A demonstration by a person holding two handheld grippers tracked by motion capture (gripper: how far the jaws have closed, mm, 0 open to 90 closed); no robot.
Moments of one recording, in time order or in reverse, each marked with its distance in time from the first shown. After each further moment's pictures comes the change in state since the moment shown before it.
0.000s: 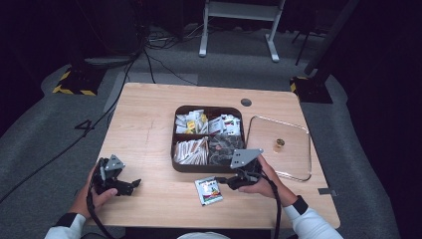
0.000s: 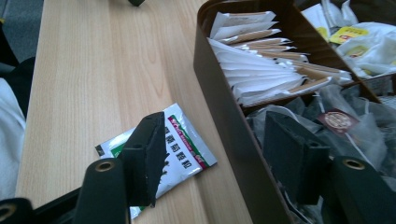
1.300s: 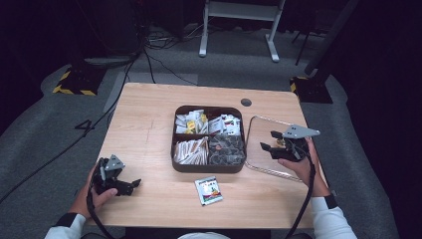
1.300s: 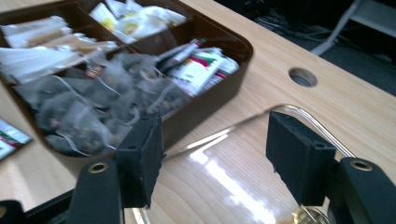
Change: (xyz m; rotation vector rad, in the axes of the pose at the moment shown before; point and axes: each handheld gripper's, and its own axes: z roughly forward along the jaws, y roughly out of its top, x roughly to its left) left arm 0.000 0.000 0.000 0.000 0.000 0.000; right arm -0.087 -0.064 -0.094 -0.073 -0.415 0.286
